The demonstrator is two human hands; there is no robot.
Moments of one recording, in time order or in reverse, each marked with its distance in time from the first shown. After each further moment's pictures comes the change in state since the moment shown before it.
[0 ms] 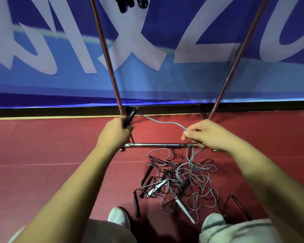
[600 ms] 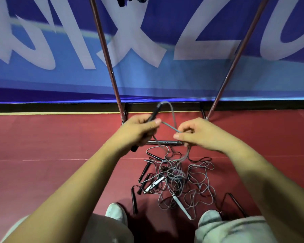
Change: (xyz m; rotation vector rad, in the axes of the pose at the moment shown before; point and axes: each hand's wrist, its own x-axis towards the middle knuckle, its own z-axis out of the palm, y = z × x) left_hand -0.022 0.044 0.019 -0.835 -0.467 0.134; right_hand -0.010 -0.016 0.007 -0.084 -0.085 -0.119
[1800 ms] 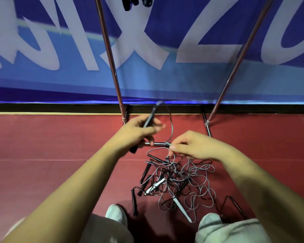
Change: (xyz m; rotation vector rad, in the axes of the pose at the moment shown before) left_hand -0.003 -0.007 -0.012 0.044 0.063 -0.037; right_hand 0.005 0.003 0.025 -0.098 -0.201 -0.009
